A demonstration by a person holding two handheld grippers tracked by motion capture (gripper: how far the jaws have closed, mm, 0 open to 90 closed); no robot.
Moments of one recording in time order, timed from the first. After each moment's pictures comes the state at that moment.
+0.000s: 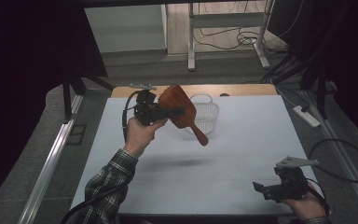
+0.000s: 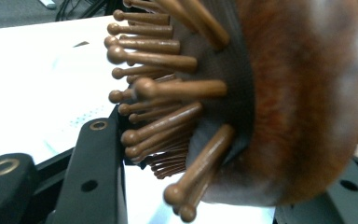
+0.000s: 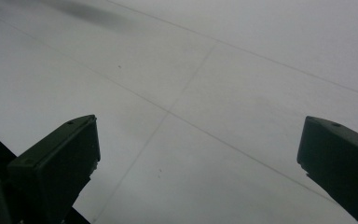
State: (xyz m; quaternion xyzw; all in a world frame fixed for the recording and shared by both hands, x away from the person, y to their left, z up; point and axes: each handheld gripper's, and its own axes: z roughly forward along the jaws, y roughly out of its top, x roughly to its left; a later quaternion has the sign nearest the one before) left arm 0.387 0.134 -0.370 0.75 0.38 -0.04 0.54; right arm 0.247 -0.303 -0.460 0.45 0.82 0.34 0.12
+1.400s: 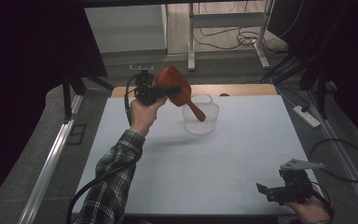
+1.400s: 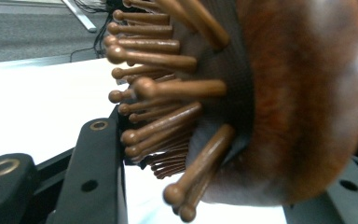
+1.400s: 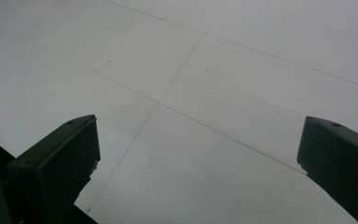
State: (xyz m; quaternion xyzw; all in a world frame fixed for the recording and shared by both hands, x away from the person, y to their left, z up) left arm 0.443 0.140 -0.361 0.71 0.44 0.00 0.56; right arm 0.239 -0.310 -0.459 0.46 0.81 0.33 0.14
